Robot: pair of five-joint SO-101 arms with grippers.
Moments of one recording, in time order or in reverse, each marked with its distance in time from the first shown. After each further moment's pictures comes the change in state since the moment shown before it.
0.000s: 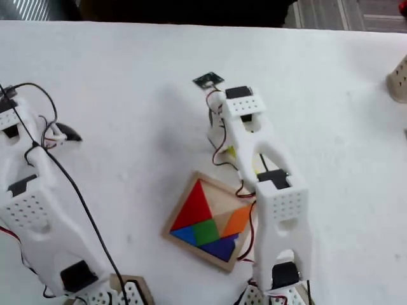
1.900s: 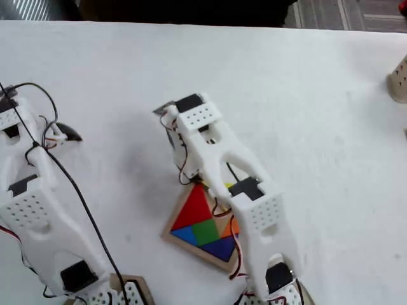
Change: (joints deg) left arm 0.3 0.2 0.0 0.0 0.0; right arm -15.2 0.0 -4.2 20.9 -8.8
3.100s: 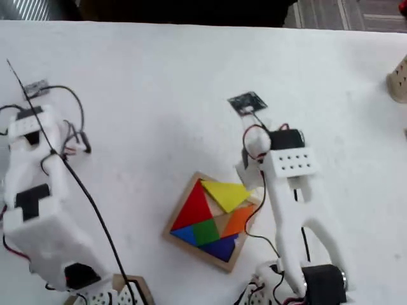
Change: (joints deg) left arm 6.7 -17.8 24.2 -12.4 -8.8; right arm 20.6 -57.5 53.2 -18.2 5.2
